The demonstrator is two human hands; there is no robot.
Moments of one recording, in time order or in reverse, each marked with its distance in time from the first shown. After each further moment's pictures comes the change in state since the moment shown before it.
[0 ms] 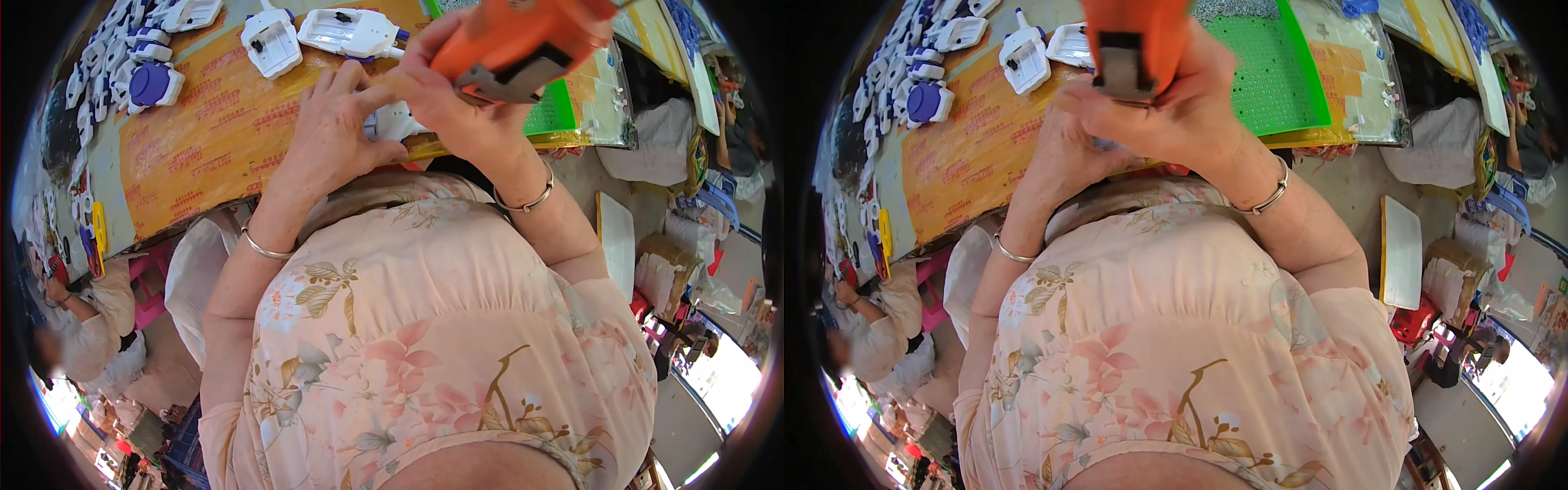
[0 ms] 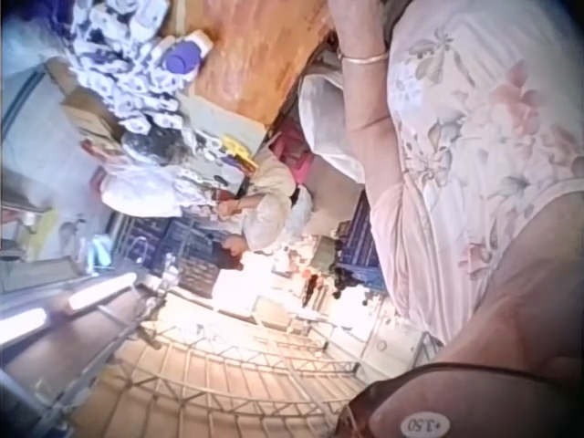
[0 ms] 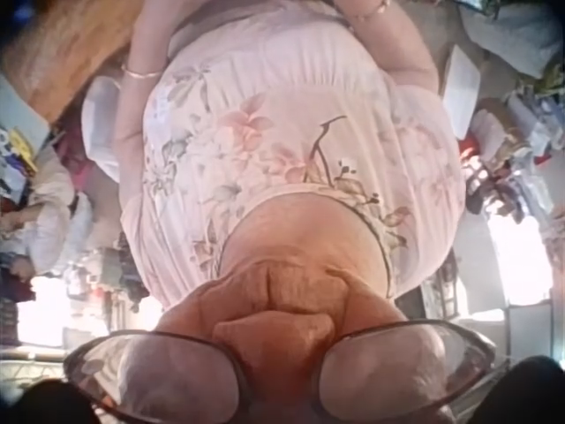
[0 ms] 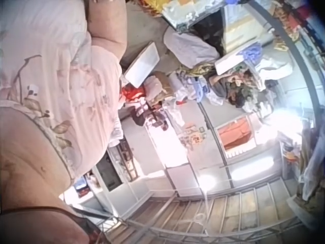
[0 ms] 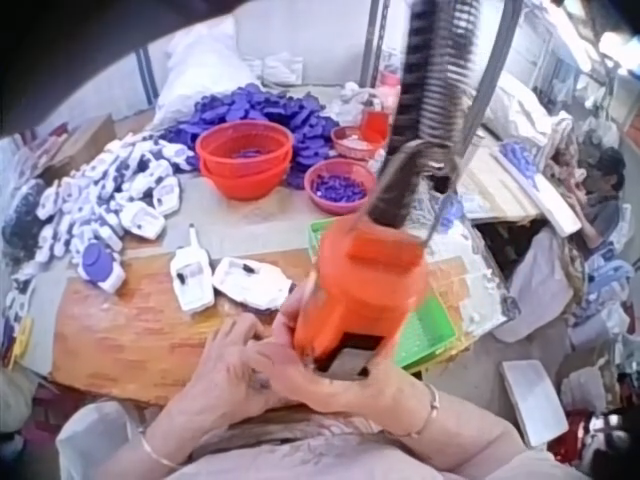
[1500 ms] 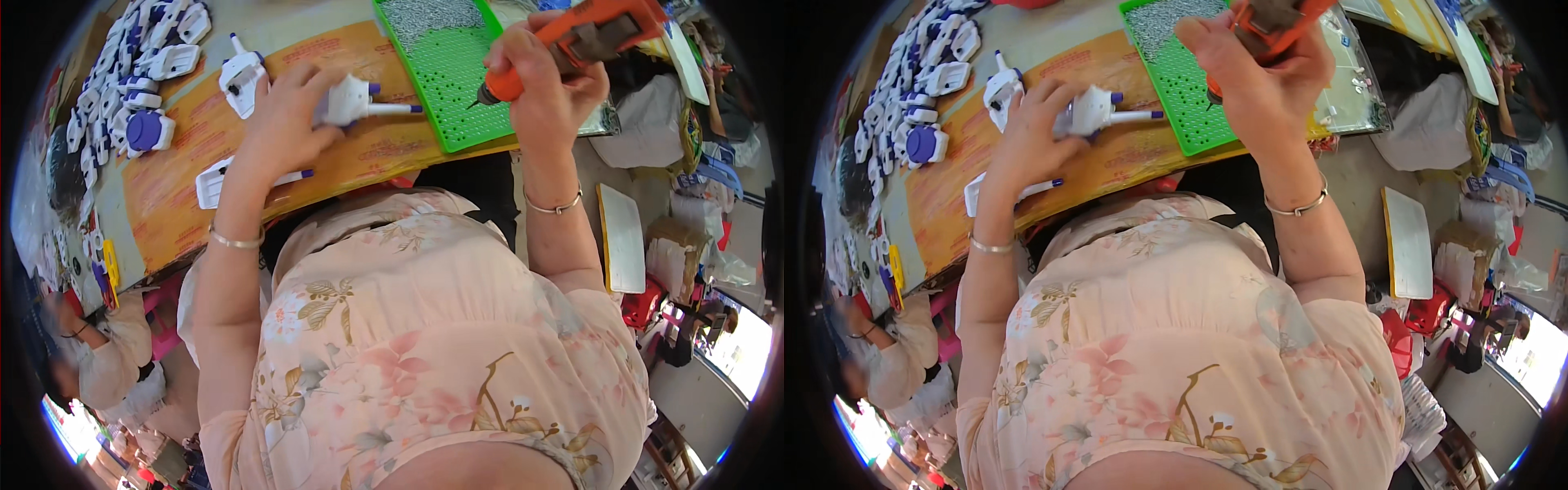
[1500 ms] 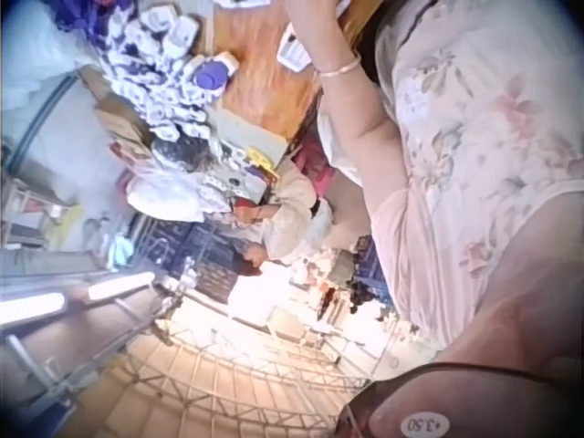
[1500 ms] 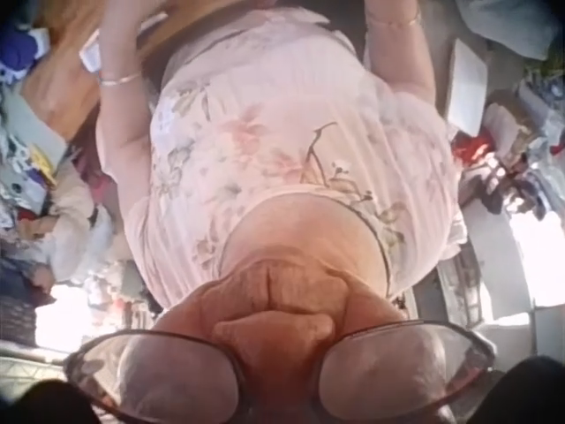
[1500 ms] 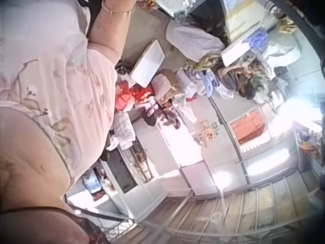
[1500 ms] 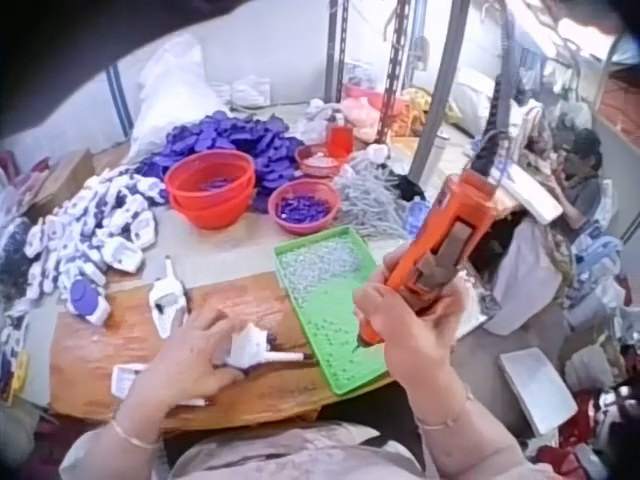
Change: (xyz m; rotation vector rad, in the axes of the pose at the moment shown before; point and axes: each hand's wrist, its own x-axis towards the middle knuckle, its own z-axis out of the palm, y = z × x) left_hand 0.035 -0.021 -0.033 0.367 -0.162 0.018; right_hand 0.008 -0.018 -0.086 -0.053 0.222 0.100
